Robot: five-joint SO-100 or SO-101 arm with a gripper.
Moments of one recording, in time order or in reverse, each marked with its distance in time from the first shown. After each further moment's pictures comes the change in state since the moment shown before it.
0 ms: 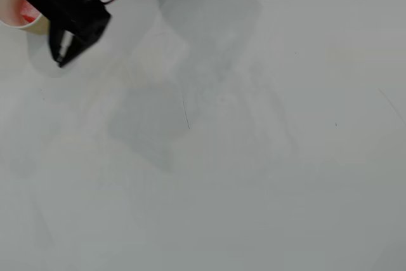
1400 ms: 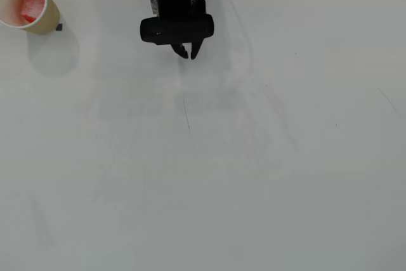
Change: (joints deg) arm -42.4 35.2 41.6 19.0 0.1
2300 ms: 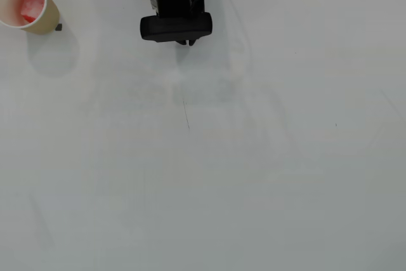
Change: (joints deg) arm 0.4 0.0 0.0 7.7 -0.1
